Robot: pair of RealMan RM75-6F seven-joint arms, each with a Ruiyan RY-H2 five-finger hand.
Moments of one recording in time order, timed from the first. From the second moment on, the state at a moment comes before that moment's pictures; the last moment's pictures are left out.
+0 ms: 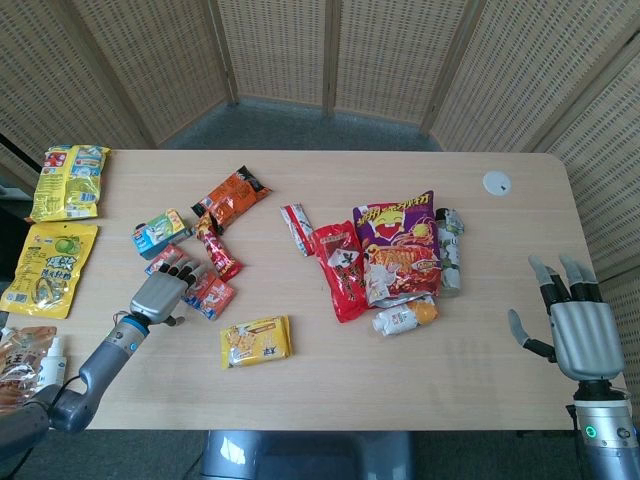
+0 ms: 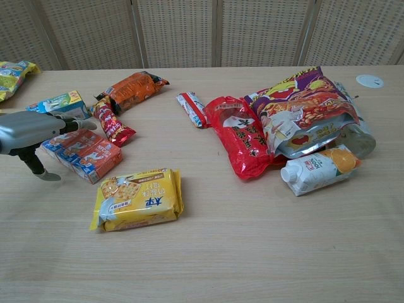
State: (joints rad) left arm -0.61 -1.56 -0.04 -1.09 1.38 0.83 0.14; right arm 0.17 -1.01 0.13 -1.94 -1.44 1.49 -0.38
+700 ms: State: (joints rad) left arm -0.71 -1.69 -0.08 -0.91 1.33 0.71 0.05; right arm 0.15 -0.99 0.13 -1.97 -1.43 1.50 -0.42
